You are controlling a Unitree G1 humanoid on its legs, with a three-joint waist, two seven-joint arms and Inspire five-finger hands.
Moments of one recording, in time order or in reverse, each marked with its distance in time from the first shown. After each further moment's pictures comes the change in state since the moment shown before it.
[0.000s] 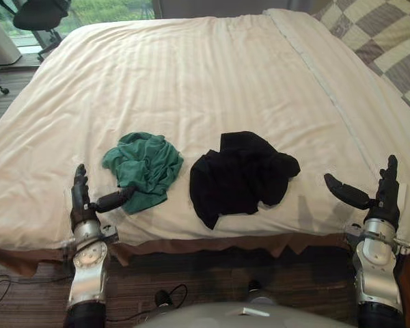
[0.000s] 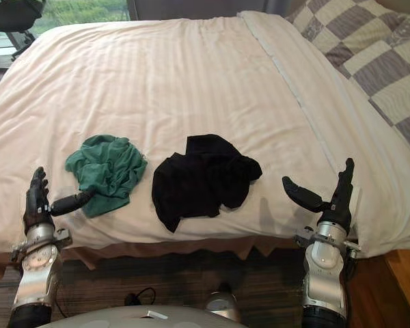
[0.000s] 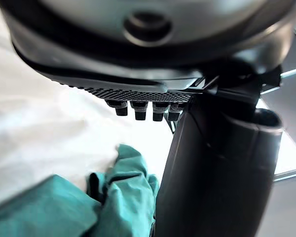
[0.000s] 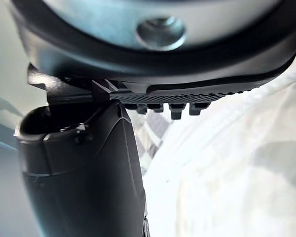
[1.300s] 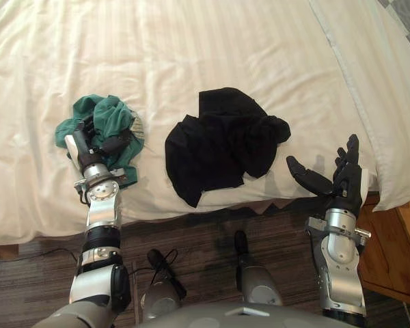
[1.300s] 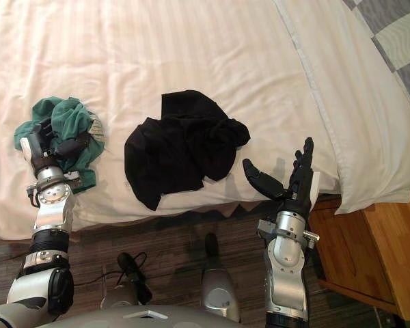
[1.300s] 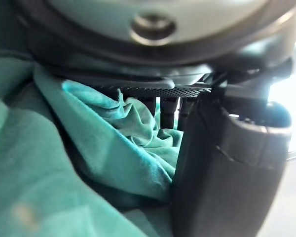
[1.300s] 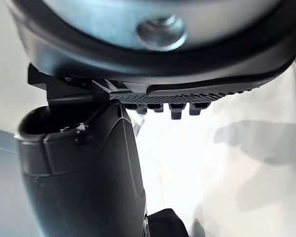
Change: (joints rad) left arm -0.501 0.011 0.091 0.388 0.115 0.032 0.048; right arm 0.054 0.206 0.184 -0.279 0.003 0.001 -0.013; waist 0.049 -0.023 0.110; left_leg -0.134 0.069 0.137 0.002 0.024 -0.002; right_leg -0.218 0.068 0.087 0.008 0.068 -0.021
